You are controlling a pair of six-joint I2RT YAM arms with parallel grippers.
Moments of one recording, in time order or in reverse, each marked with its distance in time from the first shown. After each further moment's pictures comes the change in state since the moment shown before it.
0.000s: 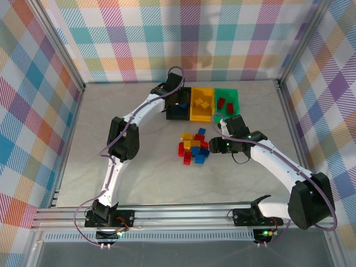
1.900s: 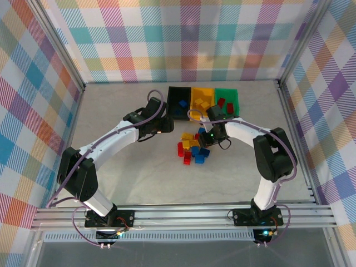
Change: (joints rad) left arm -0.087 -0.765 -0.845 -0.035 -0.028 -0.139; right arm 0.018 0.541 0.294 0.031 -0.023 -0.267
